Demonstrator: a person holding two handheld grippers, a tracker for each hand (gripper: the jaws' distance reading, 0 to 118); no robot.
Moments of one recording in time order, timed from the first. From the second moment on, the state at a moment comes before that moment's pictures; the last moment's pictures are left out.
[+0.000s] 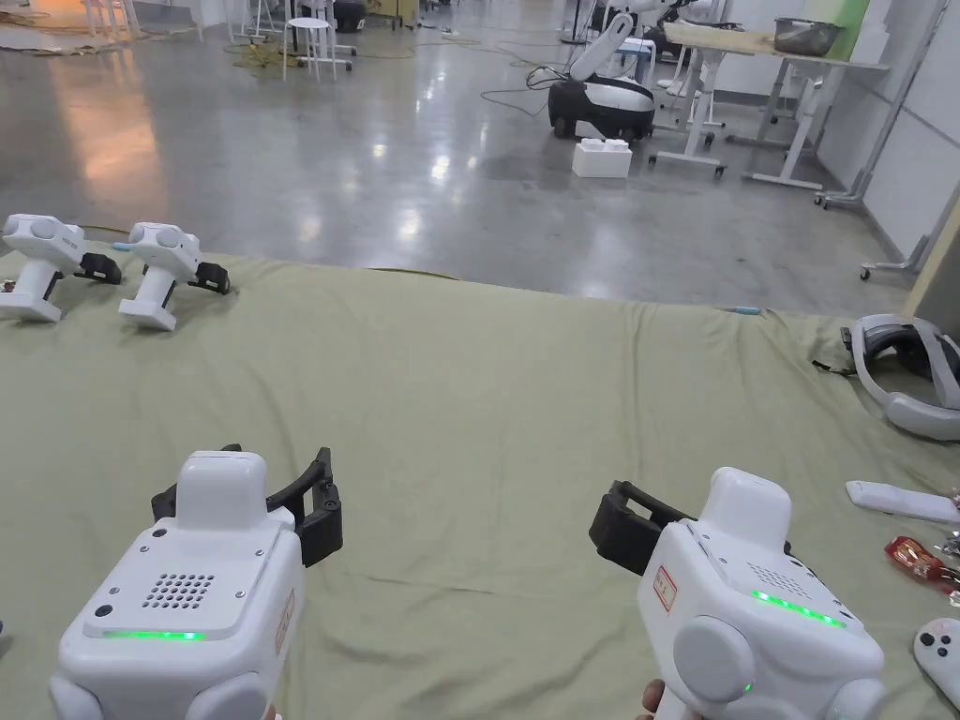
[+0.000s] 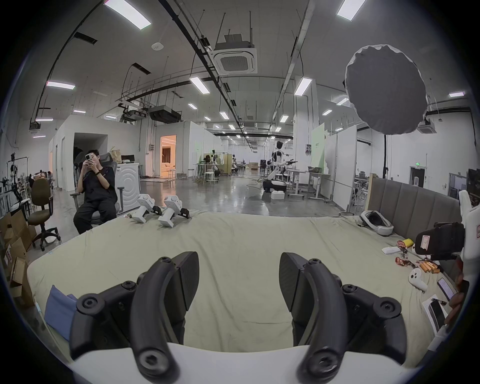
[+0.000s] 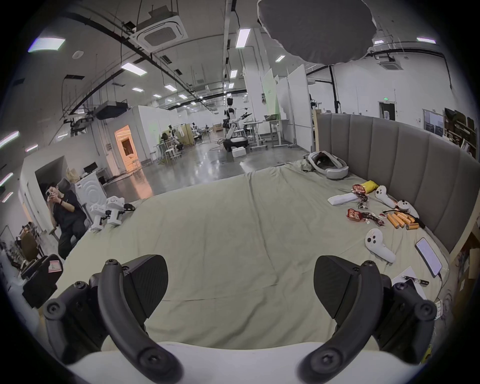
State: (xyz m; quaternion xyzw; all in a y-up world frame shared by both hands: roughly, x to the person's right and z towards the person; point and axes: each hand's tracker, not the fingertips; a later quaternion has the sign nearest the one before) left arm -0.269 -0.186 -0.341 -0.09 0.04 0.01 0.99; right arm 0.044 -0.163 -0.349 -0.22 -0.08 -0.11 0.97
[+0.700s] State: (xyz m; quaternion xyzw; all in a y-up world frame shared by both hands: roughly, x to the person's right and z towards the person) left arm -0.269 -0.189 -0.333 -0.04 0.04 -0.01 1.00; right arm 0.044 -0.167 -0.351 -0.22 -0.08 -0.09 0.97
